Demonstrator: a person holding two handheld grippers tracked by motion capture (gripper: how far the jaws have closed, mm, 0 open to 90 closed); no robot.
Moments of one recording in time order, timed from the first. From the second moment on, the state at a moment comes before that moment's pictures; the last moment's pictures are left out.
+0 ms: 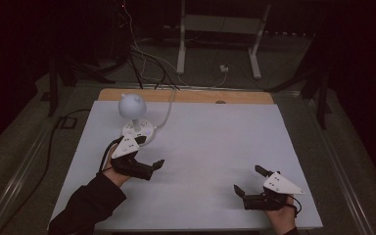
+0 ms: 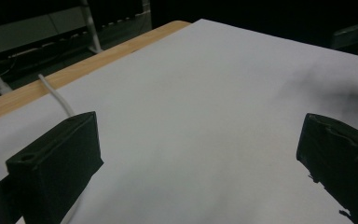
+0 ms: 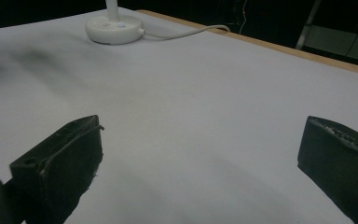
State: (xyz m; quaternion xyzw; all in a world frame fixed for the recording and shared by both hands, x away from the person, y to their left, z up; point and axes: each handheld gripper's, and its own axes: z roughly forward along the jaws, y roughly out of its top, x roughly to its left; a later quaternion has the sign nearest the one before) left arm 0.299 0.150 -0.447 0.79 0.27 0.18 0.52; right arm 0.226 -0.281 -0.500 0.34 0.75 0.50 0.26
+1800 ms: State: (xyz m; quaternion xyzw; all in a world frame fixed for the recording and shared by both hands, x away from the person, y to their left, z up) left arm 0.376 0.147 -0.488 0.75 0.43 0.24 0.44; right arm 0.227 -0.283 -0.502 0.35 0.75 0.51 0.24
